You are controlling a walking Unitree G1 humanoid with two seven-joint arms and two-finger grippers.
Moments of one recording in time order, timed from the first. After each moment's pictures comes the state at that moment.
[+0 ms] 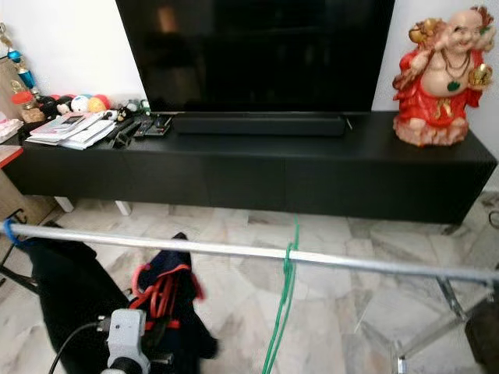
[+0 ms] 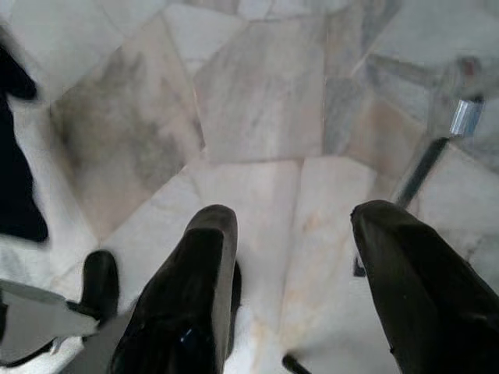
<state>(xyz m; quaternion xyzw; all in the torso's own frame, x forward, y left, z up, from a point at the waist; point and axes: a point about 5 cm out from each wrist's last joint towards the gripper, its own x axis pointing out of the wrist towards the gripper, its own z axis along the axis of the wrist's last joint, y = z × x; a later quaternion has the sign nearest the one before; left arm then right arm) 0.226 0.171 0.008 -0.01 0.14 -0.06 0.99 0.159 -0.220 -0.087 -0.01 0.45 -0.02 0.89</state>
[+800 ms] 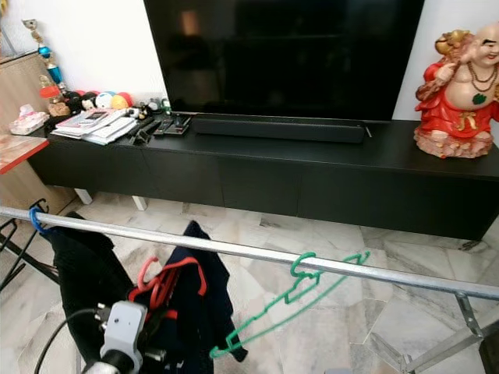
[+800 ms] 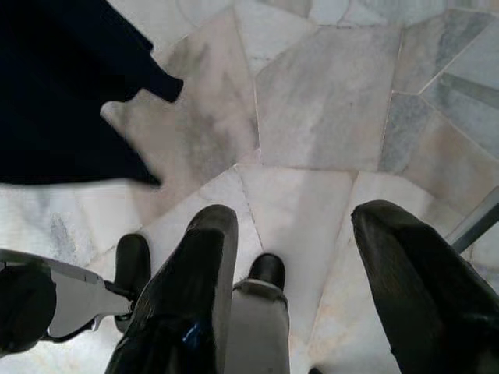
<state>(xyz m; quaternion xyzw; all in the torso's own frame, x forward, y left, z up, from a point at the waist) 0.244 0.173 0.040 0.06 0.06 -0.08 0.99 0.168 -0.189 -0.089 -0.02 0.46 0.02 0.89</state>
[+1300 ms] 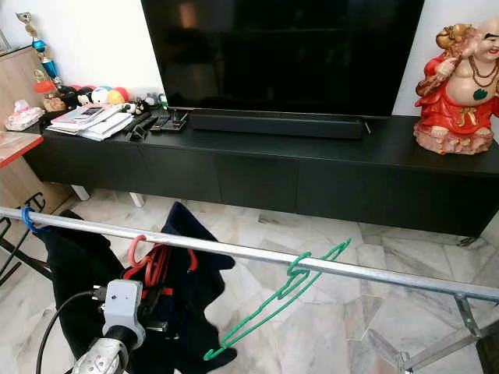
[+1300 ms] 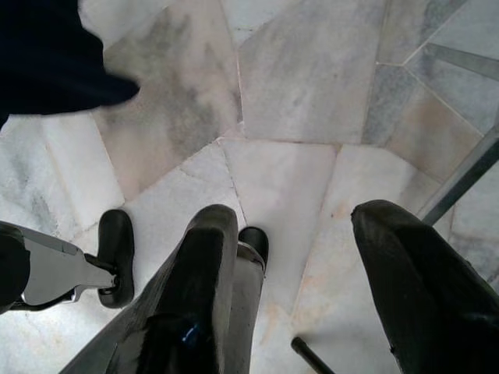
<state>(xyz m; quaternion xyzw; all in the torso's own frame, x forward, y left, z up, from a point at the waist) 0.261 0.176 0.037 0.01 0.07 -0.03 1.00 0.145 -0.206 -0.095 -0.03 0.47 0.01 0.88</state>
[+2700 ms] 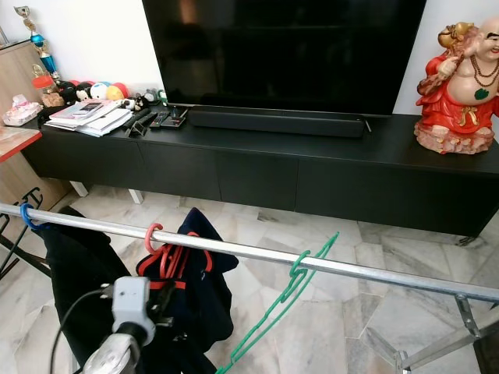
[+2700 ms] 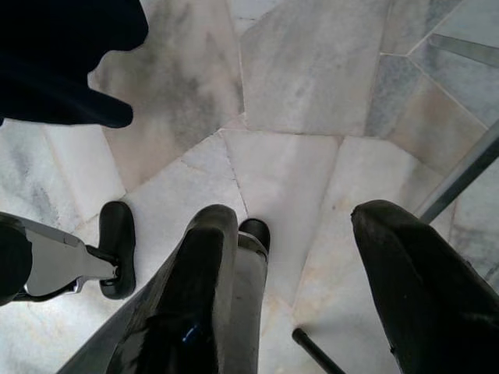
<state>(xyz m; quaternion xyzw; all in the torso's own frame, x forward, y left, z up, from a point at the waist) 0.248 0.170 0.032 -0.02 0.07 -0.02 1.00 0.143 -0.198 -0.097 -0.02 0.48 0.02 0.88</state>
